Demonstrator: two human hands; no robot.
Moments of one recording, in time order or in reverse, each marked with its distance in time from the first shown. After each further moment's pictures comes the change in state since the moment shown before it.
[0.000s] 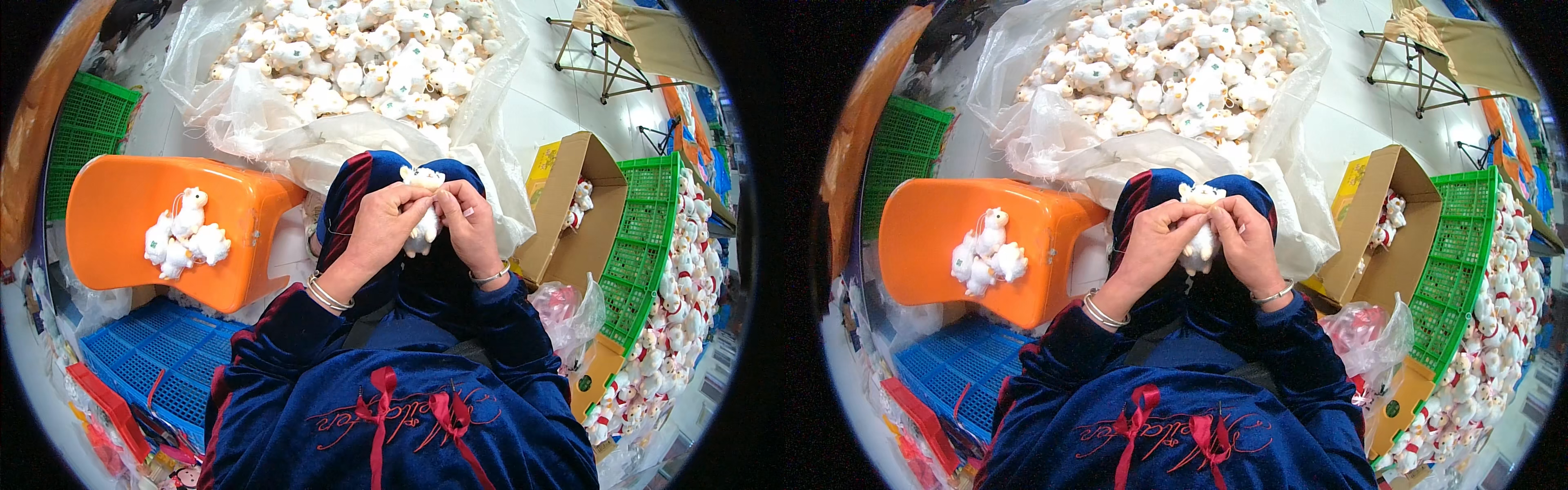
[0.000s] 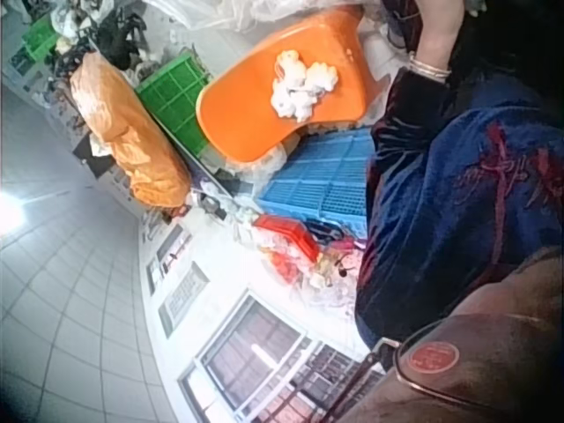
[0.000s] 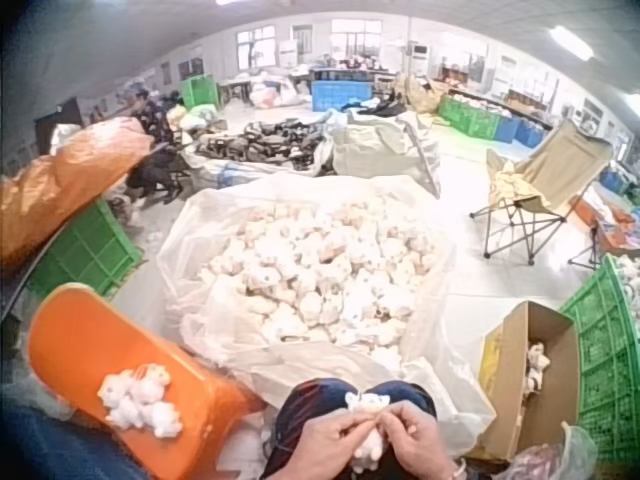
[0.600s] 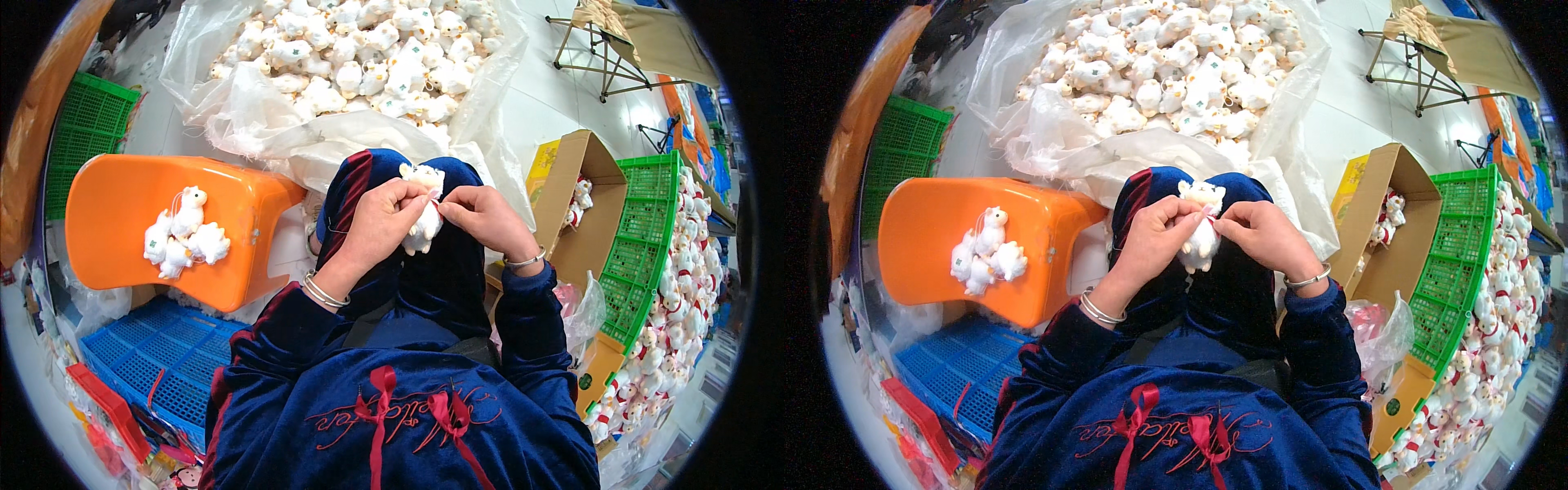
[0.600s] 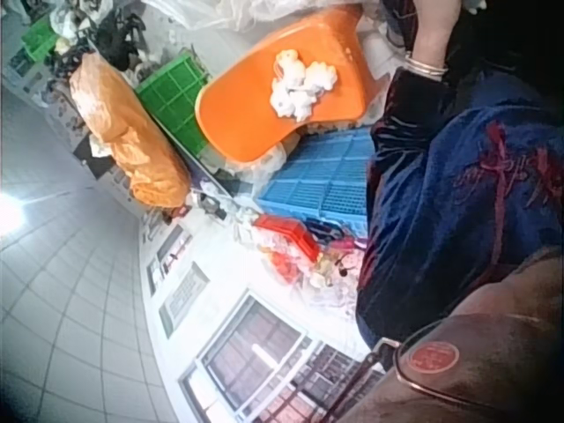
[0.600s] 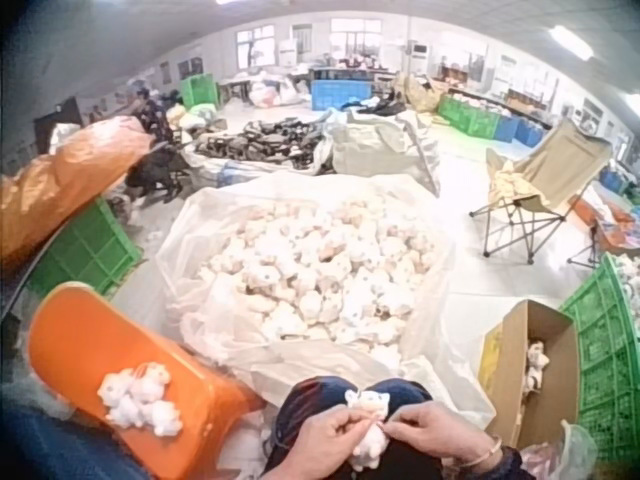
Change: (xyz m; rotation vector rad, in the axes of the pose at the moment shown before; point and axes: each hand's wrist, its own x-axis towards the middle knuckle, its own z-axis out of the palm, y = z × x) left_hand 0.002 0.002 -0.004 -0.027 -0.022 -0.051; right_hand 0.021 -0.045 -0.039 -0.509 -0.382 0.279
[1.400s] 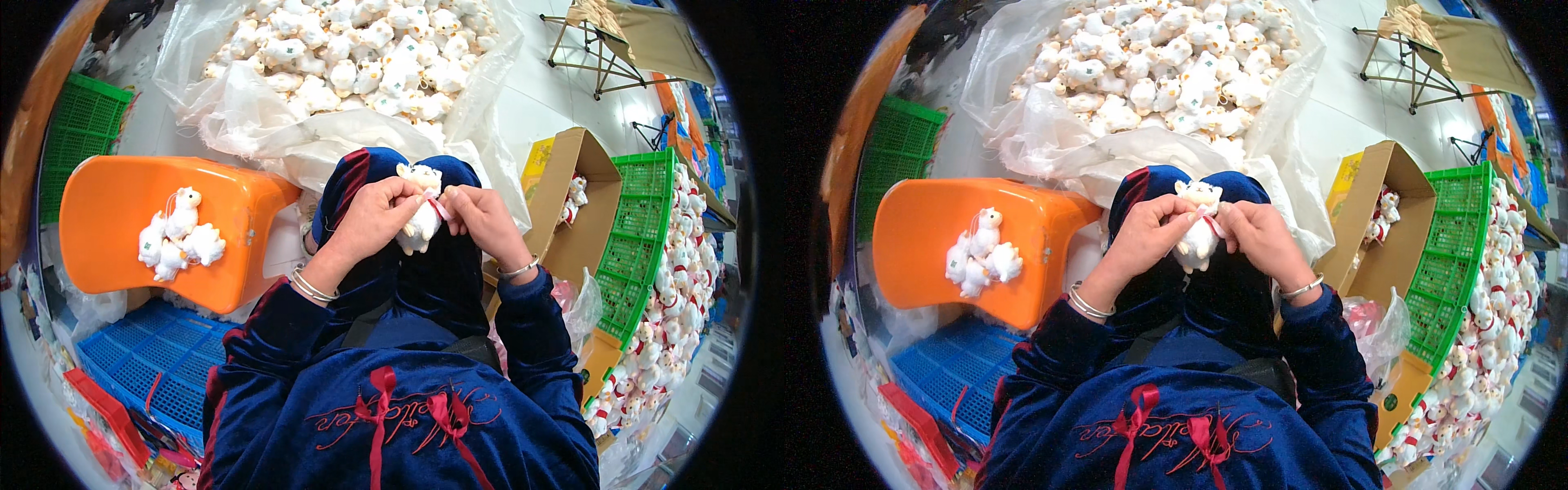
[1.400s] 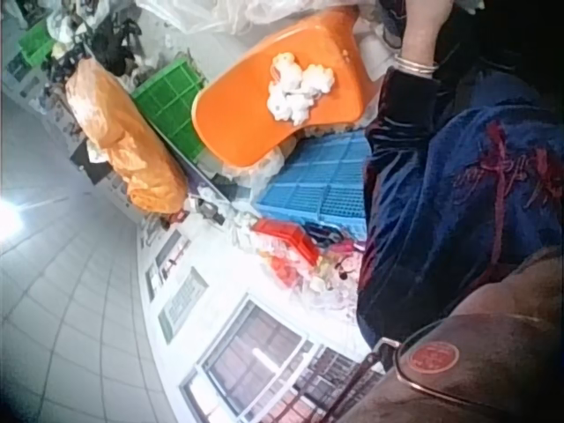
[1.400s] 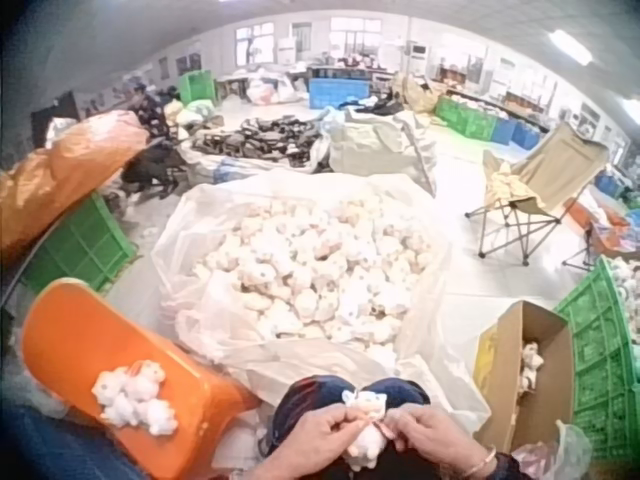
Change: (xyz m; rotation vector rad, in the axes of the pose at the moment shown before) left_hand 0.006 -0.008 -0.015 0.016 -0.165 -0.067; right_hand -0.007 0.006 0.014 0.275 0.116 0.017
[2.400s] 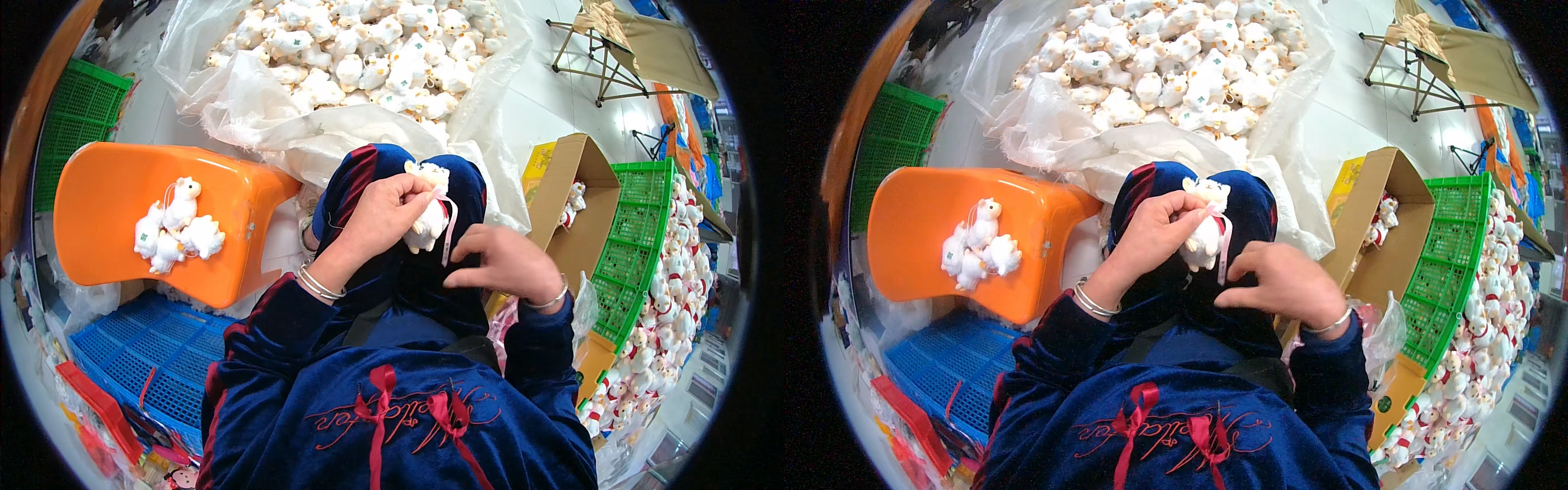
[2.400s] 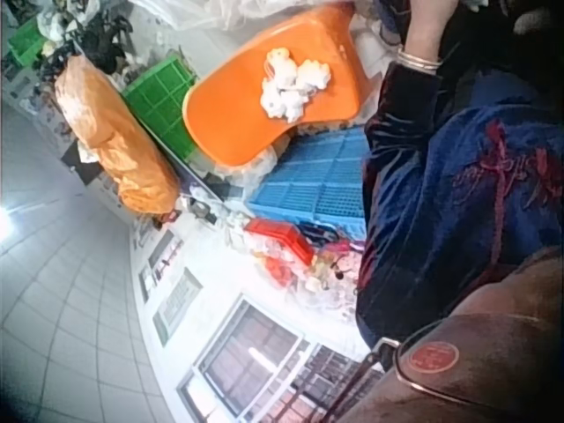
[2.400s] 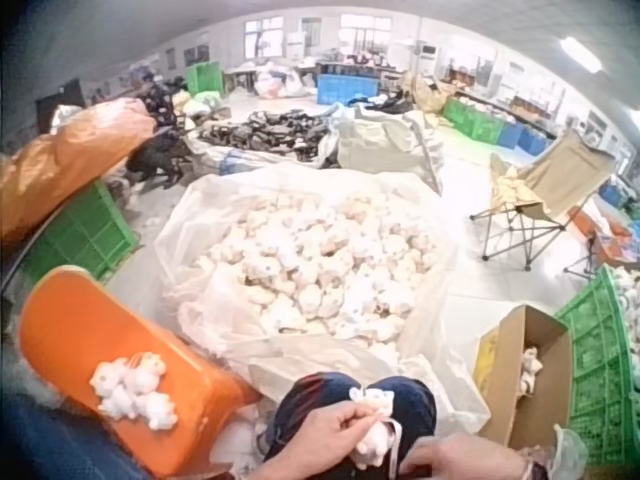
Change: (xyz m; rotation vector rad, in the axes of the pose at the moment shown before) left_hand 0.000 0.008 0.003 -0.015 0.046 -0.003; right_hand -0.045 -0.044 -0.014 -0.652 -0.368 -0.280
